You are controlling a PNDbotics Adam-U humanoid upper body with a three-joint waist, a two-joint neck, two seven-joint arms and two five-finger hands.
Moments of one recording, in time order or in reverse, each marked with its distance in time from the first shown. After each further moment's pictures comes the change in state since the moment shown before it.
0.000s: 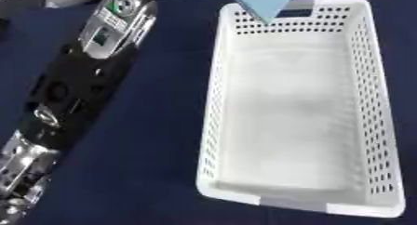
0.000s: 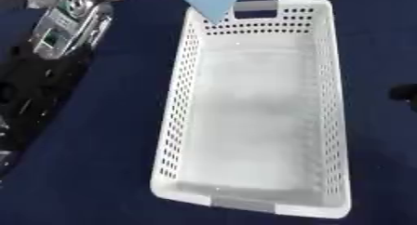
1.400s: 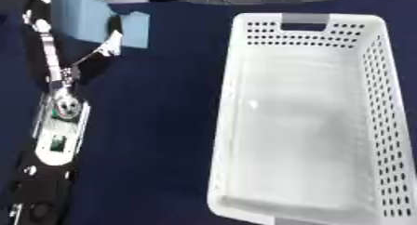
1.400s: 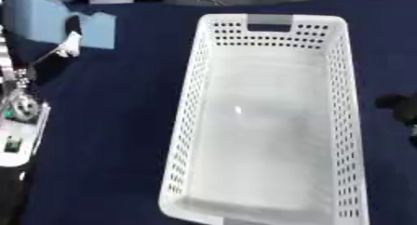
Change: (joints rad) left arm 0.438 -0.175 0.401 -0.269 -0.663 0.105 0.590; right arm 0.032 0.027 -0.031 0.000 0.042 -0.037 -0.018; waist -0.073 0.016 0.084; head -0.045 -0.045
